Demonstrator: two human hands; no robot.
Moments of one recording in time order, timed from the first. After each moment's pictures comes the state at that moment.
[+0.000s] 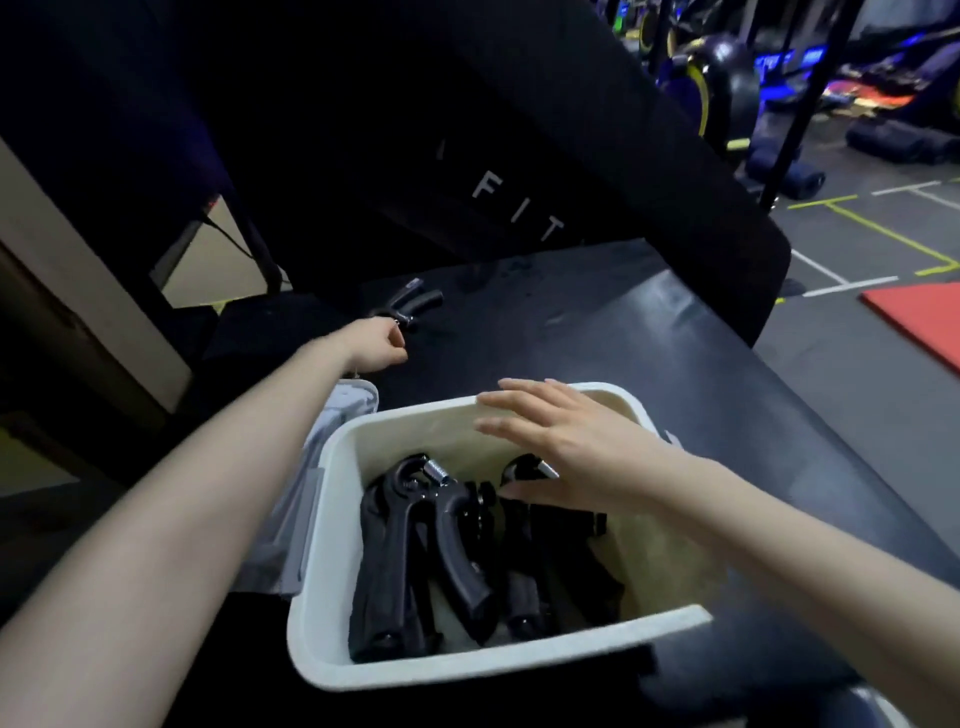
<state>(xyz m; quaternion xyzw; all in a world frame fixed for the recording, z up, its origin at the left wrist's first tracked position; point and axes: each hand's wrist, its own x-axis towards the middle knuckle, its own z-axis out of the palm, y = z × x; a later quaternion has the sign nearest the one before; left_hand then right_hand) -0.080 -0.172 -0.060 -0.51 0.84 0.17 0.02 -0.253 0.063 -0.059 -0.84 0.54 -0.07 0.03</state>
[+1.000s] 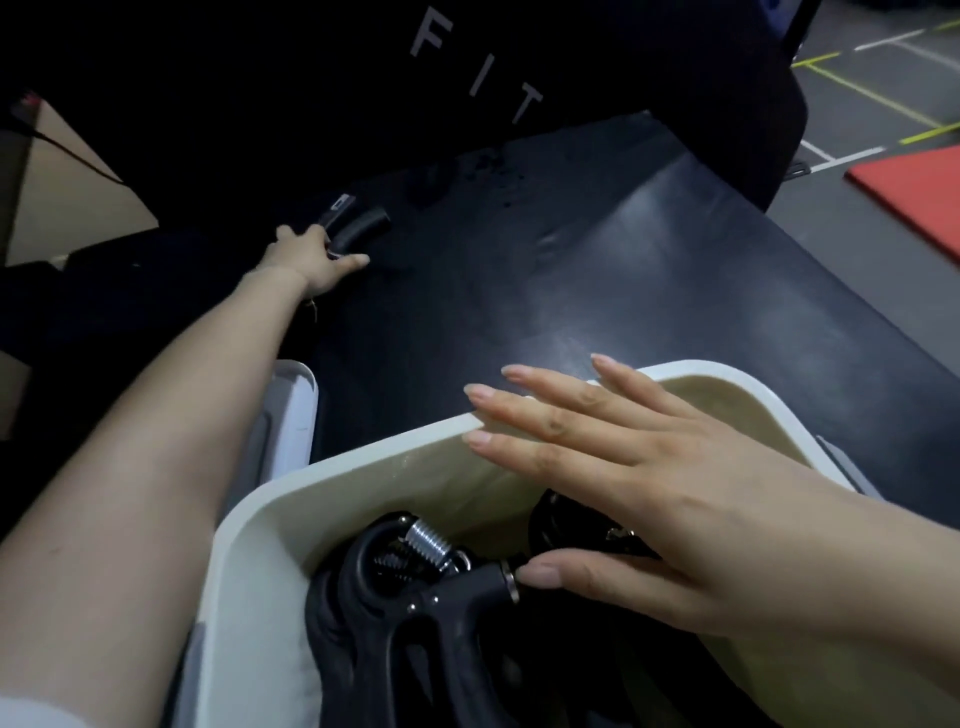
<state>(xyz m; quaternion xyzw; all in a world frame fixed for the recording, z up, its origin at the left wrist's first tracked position) -0.114 -0.335 -0.158 -0.60 0.79 0.13 0.00 -0.249 0.049 -0.073 -0.81 0.57 -0.14 0.10</state>
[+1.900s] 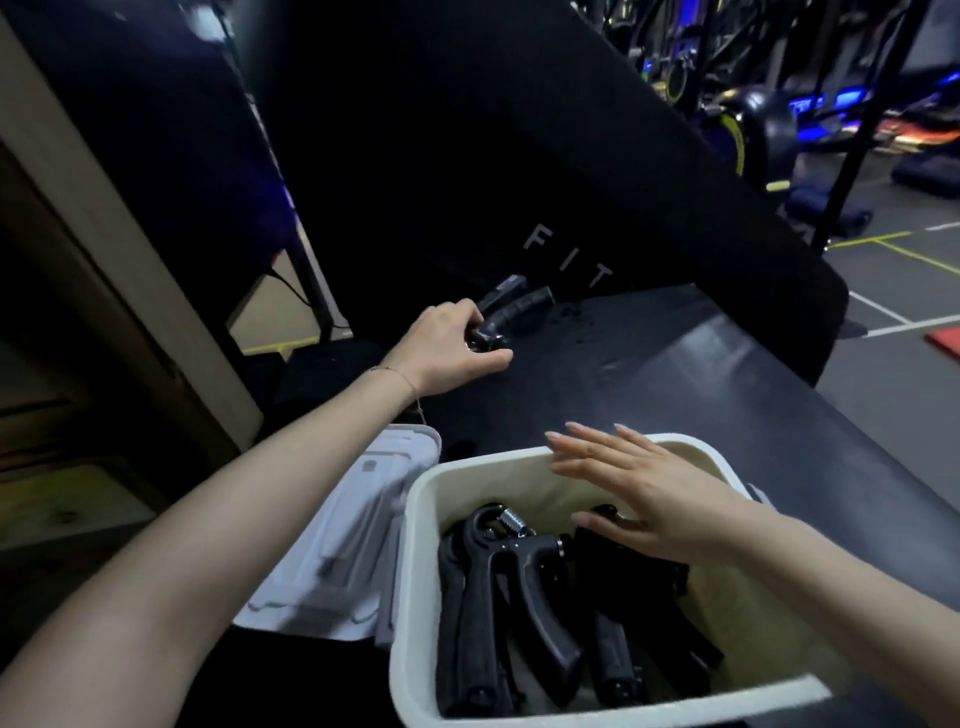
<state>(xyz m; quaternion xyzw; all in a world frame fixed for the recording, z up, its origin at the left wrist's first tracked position) -0.071 -0.147 -0.001 -0.40 0.89 0.10 -0.20 -0.253 0.054 -0.070 -0.83 0.54 -0.15 0.04</state>
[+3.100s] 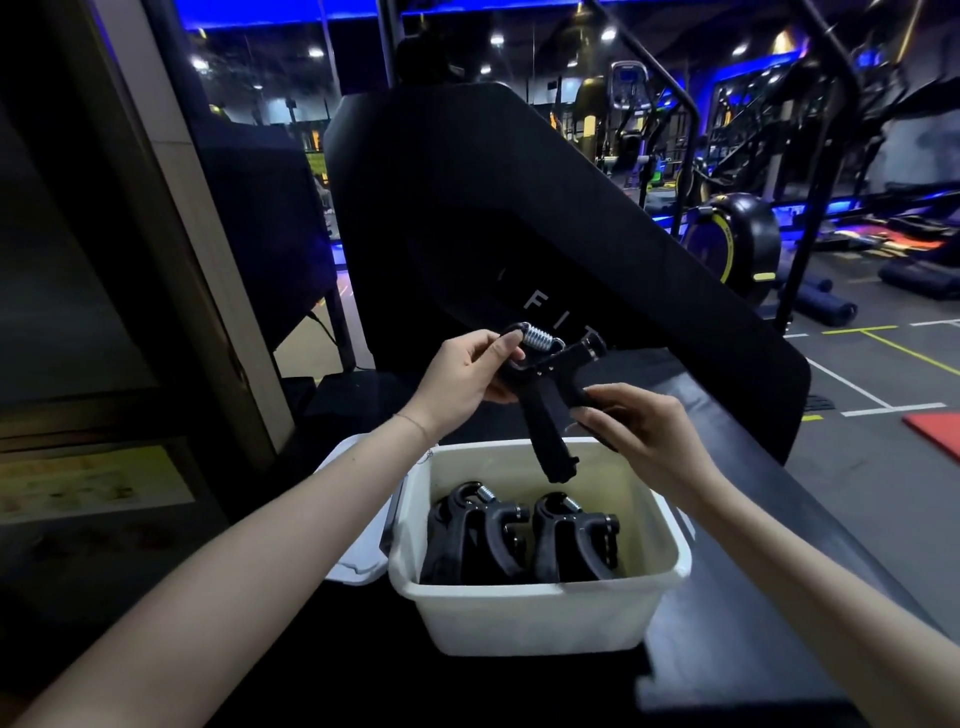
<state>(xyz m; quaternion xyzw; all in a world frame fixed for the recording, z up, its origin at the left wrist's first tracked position) -0.061 0.024 0.050 -0.29 0.73 0.46 -0.41 -0.240 0.128 0.005 -0.64 0.51 -0.55 0.16</state>
